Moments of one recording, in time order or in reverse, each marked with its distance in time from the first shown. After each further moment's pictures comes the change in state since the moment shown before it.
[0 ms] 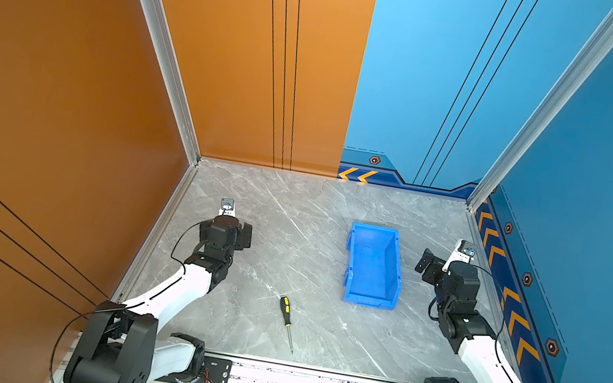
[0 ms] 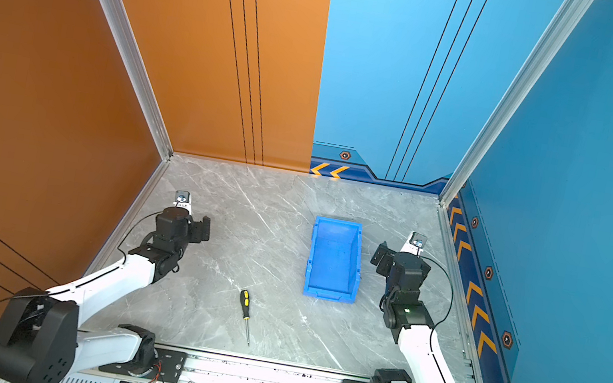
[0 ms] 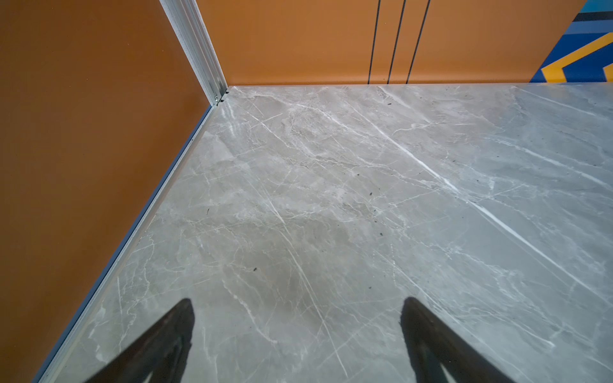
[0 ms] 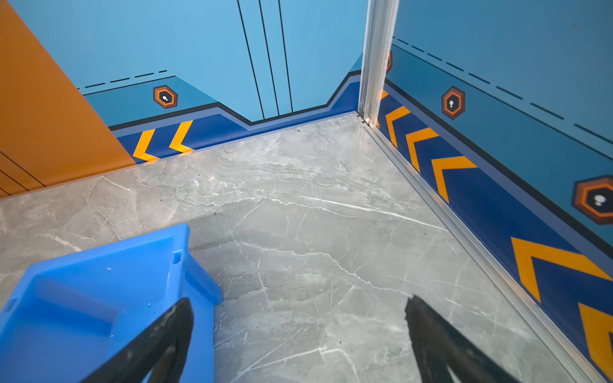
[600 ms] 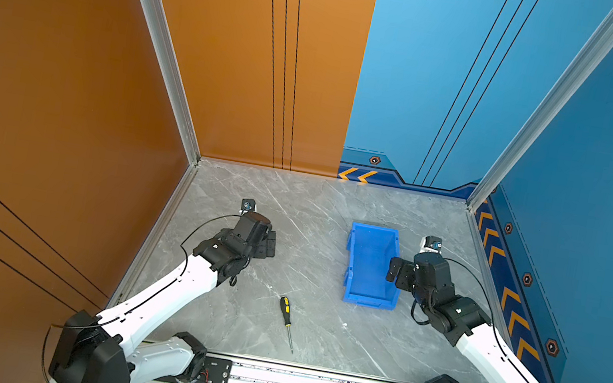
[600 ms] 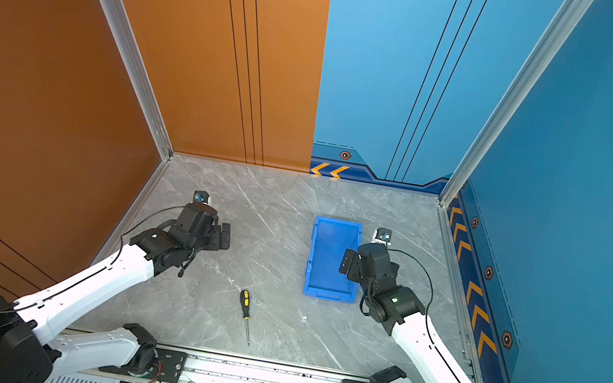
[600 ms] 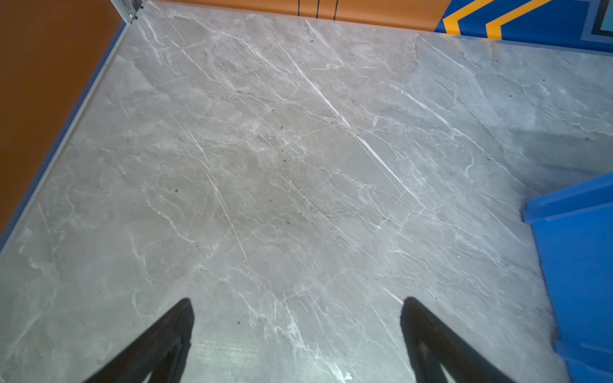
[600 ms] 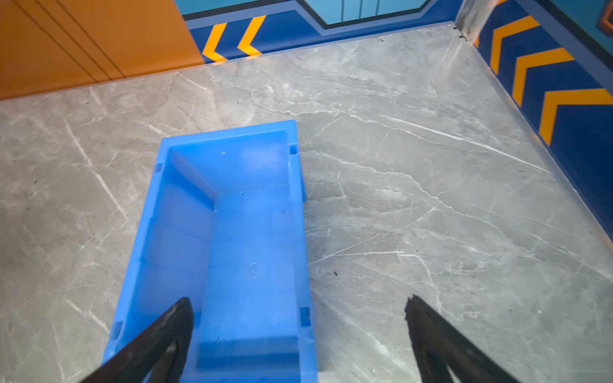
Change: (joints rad) left arm -0.294 -0.031 0.301 -0.629 0.024 -0.372; right arm 0.381 0.058 0.180 -0.384 0.012 0.160
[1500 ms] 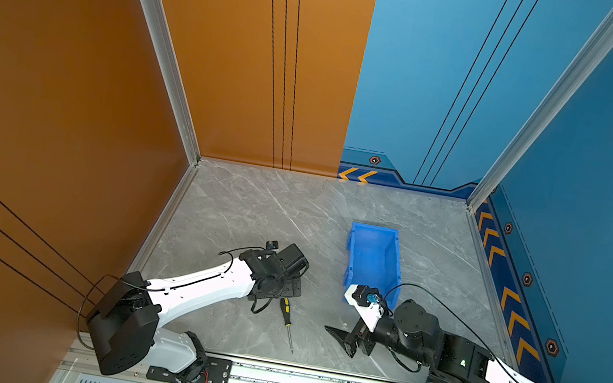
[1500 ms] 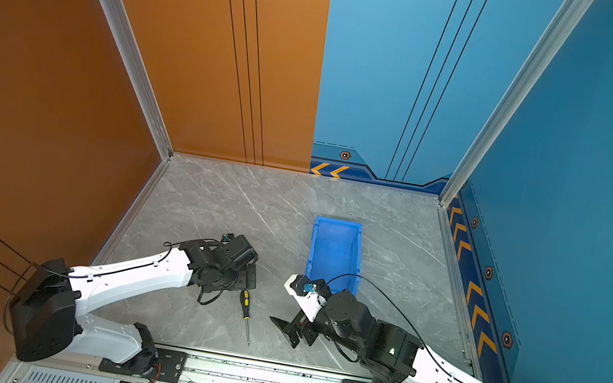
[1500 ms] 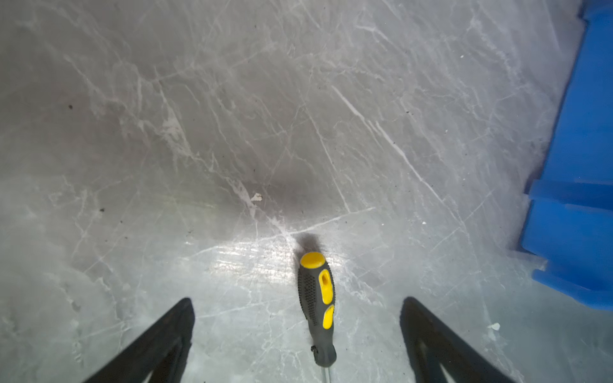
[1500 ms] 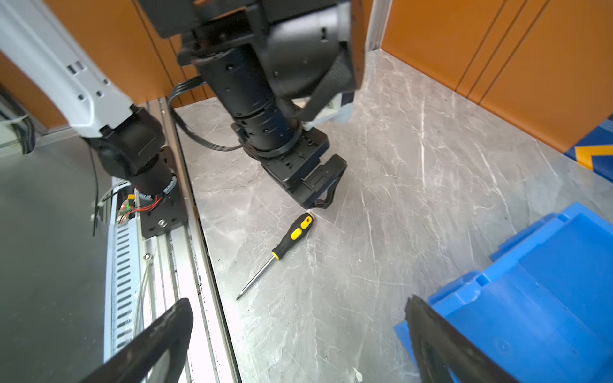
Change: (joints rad) left arm -0.312 0.217 -0.006 -0.226 0.195 -0.525; right arm 0.636 -0.237 -0.103 0.122 -0.336 -0.434
